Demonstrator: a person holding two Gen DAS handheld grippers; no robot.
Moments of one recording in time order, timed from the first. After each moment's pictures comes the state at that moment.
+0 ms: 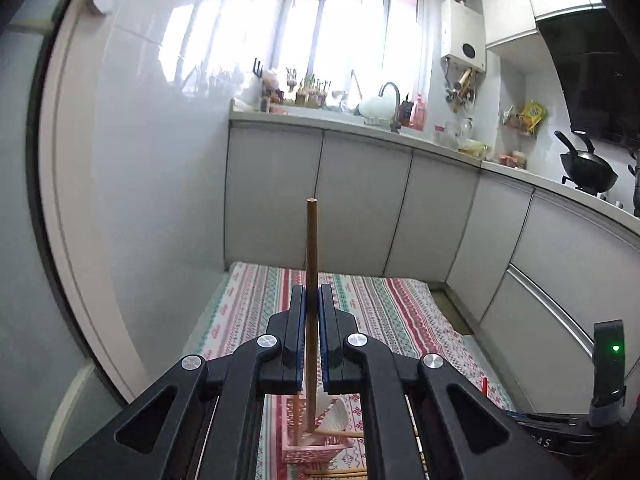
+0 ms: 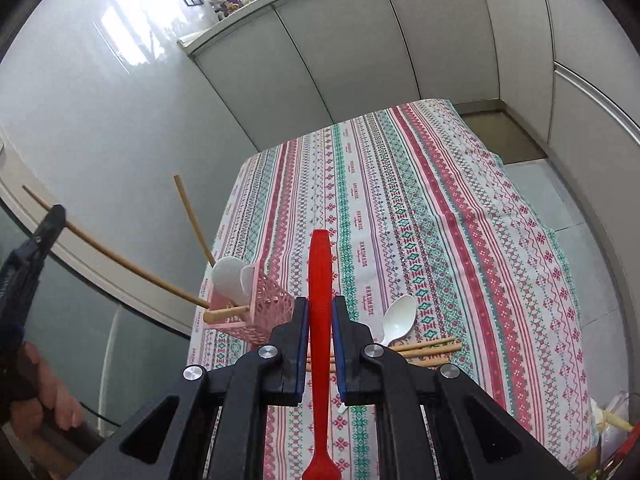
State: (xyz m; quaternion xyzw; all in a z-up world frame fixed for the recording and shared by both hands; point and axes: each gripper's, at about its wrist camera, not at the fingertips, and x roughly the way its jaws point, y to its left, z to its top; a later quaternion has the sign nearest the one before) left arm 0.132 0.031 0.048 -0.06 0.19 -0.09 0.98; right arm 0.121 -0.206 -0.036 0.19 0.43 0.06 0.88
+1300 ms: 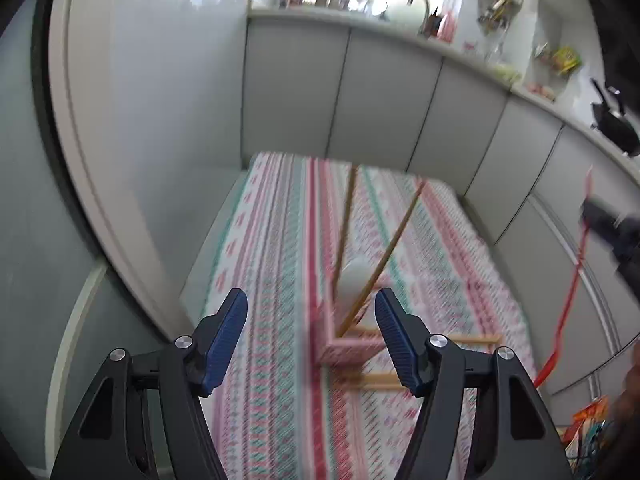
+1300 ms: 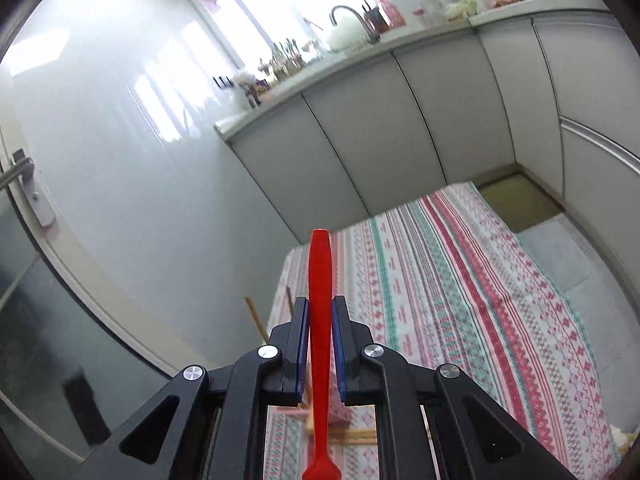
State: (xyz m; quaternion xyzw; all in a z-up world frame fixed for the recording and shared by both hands) left arm 0.135 0.065 -0.017 -0.04 0.38 -0.06 0.92; right arm 0.111 -0.196 0.047 0.24 0.27 0.07 0.93
